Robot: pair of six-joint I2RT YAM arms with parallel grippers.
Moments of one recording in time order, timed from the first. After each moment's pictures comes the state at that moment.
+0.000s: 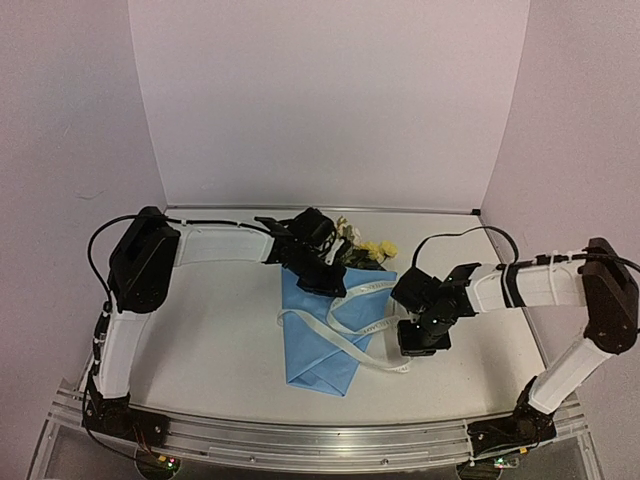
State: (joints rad) left arm -0.87 2.22 1.75 -0.48 0.33 -0.42; right arm 0.83 1.61 0.90 -0.68 0.08 0.76
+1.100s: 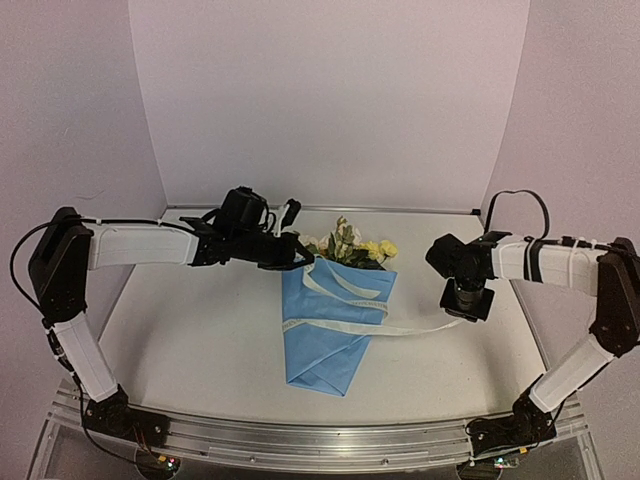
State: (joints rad) left arm -0.75 1.74 1.21 -0.02 0.44 -0.49; right arm 0.55 1.58 1.03 -0.94 0.43 1.02
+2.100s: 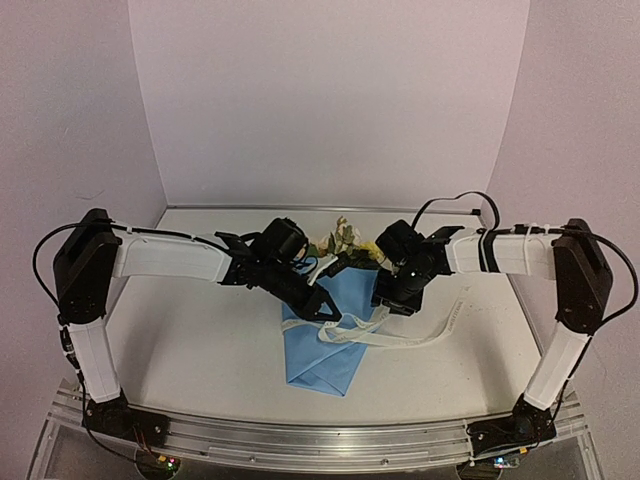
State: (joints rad) left arm -0.92 1.87 1.29 -0.25 0.60 -0.16; right arm 0.73 1.77 1.22 -0.64 0.02 0.95
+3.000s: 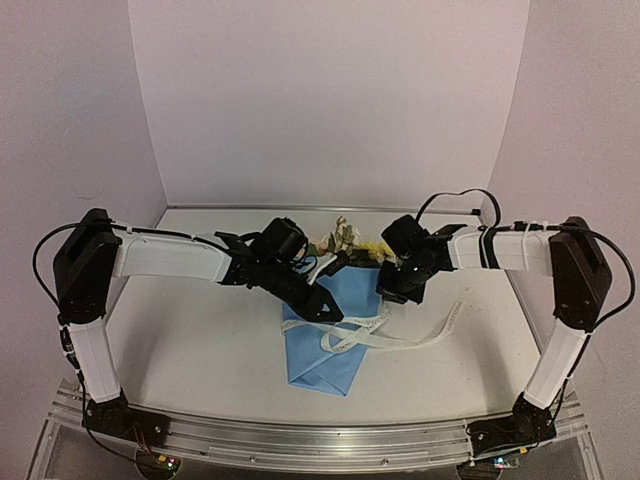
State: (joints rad) left arm -0.92 1.87 1.29 -0.24 0.58 -0.18; right arm 0.67 1.79 1.22 -0.55 0.04 0.90
